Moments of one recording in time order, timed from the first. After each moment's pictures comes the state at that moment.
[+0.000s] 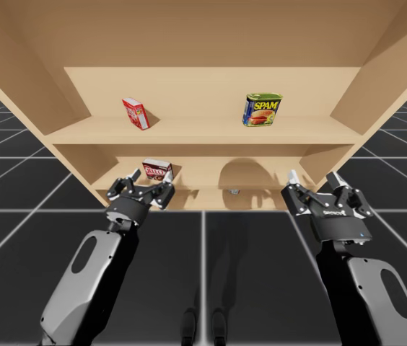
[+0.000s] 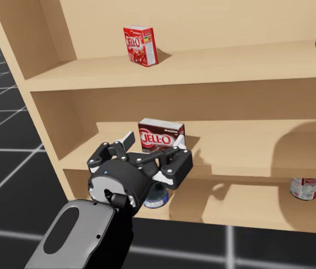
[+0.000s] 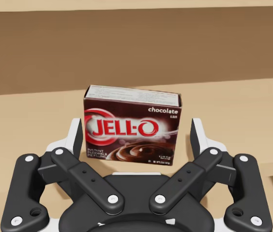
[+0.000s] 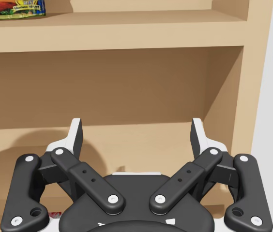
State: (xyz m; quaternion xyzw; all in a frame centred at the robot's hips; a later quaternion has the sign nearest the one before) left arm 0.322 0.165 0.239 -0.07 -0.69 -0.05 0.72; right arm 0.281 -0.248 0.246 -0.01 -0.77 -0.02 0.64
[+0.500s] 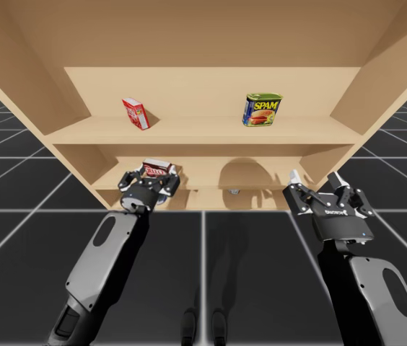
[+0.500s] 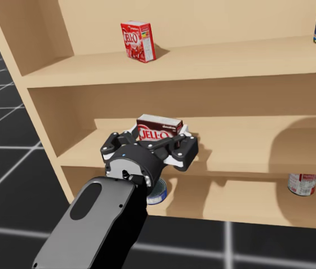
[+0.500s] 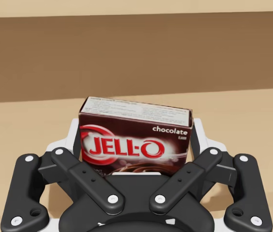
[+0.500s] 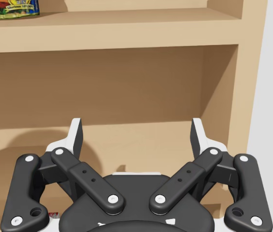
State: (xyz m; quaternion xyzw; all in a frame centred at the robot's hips) left arm 0.359 0.154 0.231 -0.05 -0.69 -0.04 0.72; right arm 0.282 -0.251 0.247 -0.01 -0.77 -0.03 0.64
